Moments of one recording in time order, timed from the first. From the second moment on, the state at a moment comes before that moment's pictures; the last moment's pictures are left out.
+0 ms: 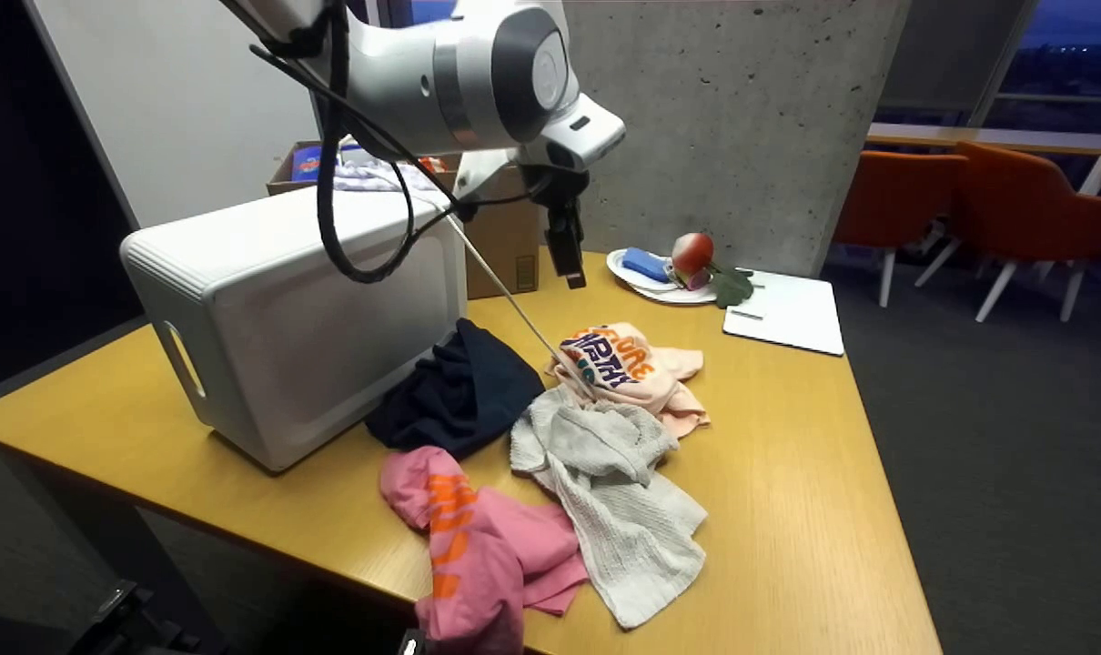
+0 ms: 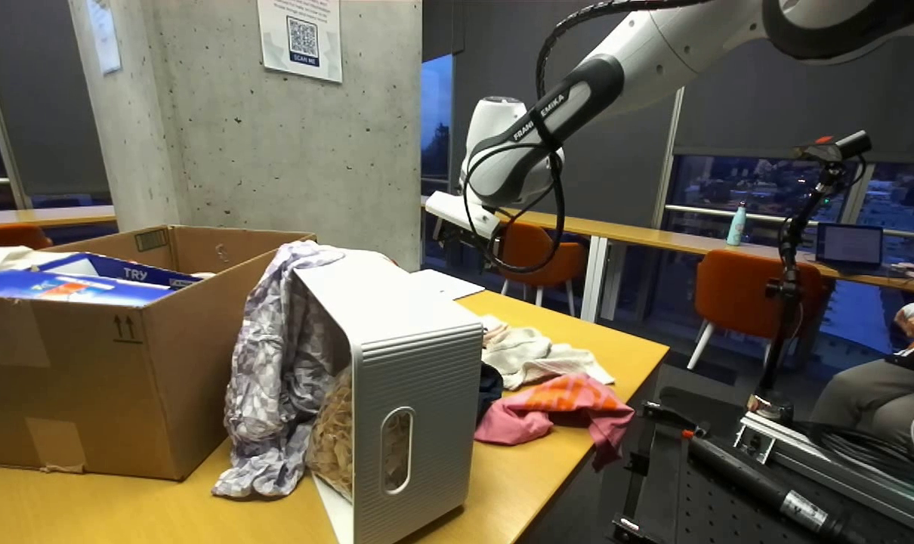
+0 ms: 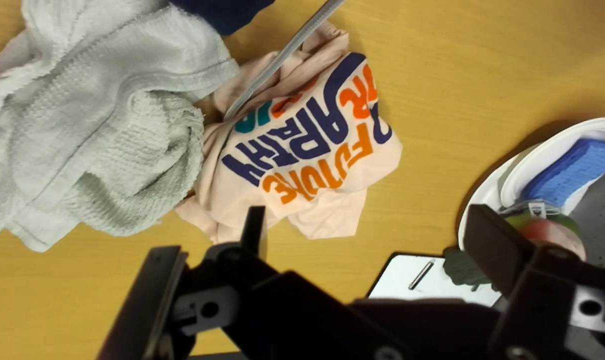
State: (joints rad) arm -0.06 0.69 -0.19 -1.54 -0.05 2.59 1.29
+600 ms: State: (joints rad) arm -0.17 0.85 0.00 -1.40 0.25 2.59 0.88
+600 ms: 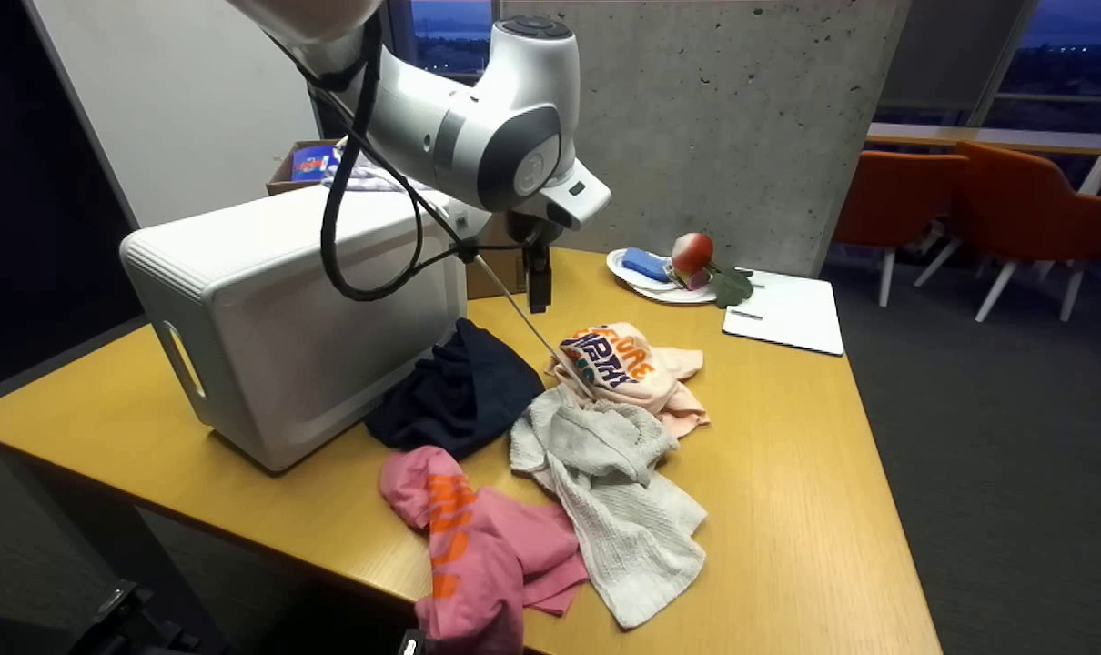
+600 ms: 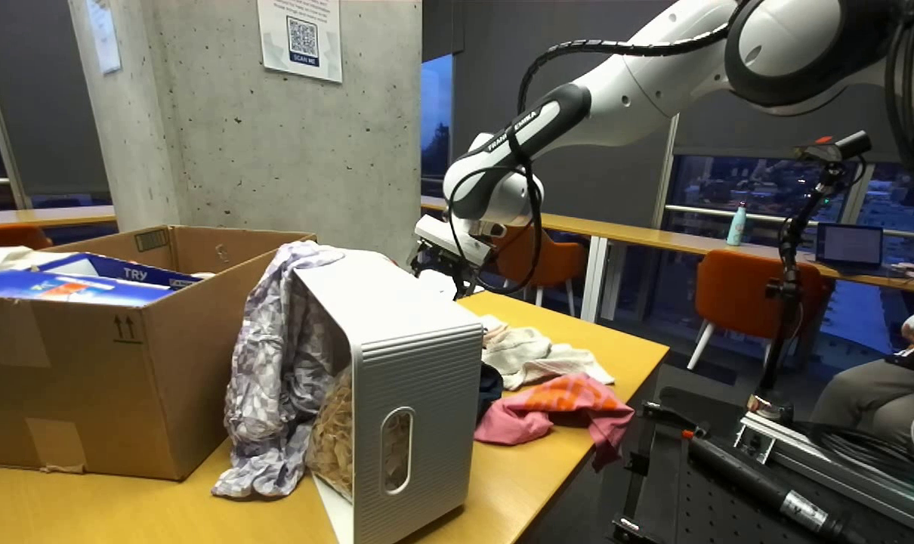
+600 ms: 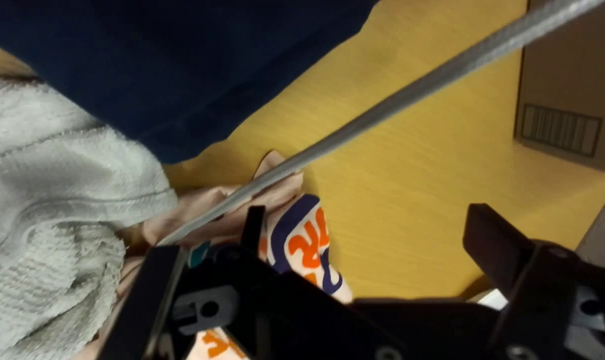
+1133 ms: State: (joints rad) arm -0.16 0.94 0.03 -1.22 0.31 2.34 0.75
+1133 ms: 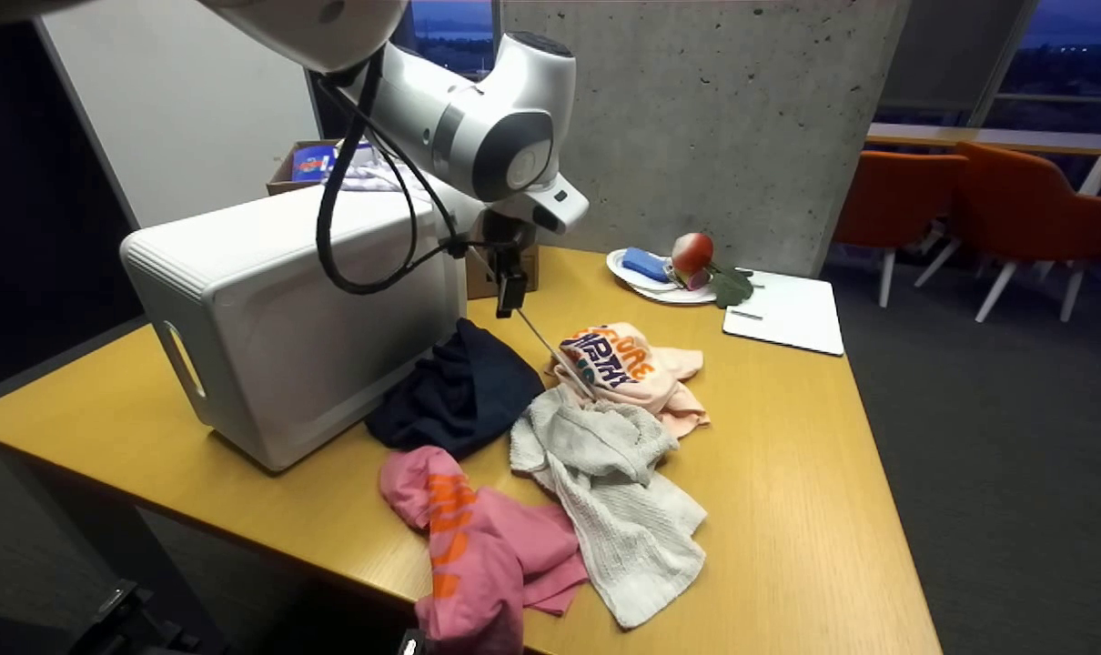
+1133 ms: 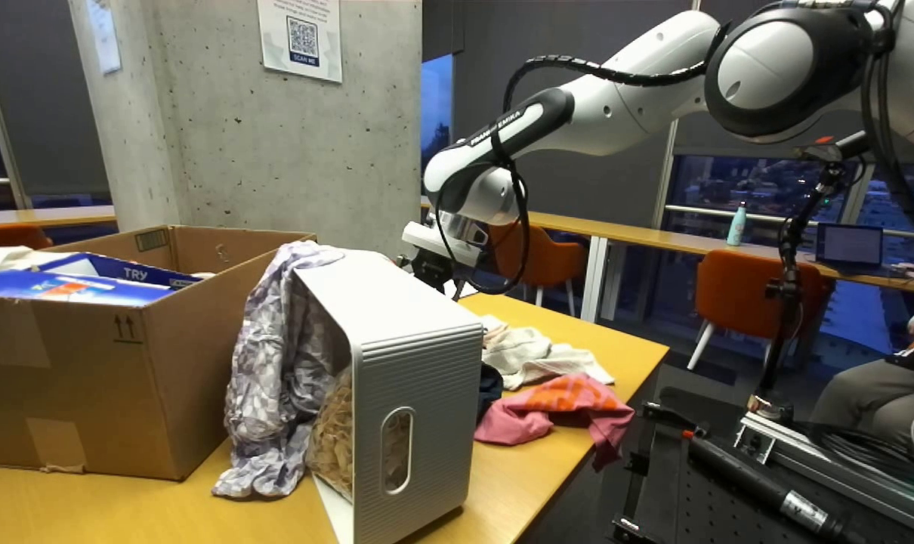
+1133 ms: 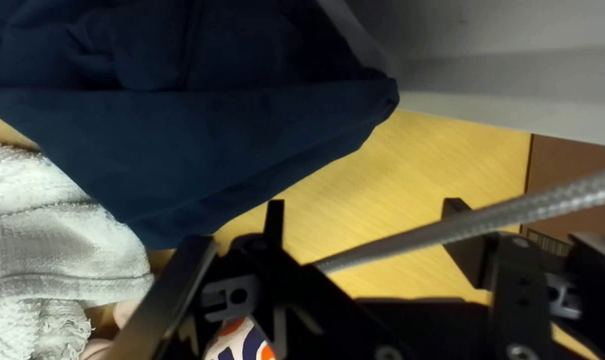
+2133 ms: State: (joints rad) arm -0.11 0.88 -0.02 -1.21 0.30 2.29 0.70
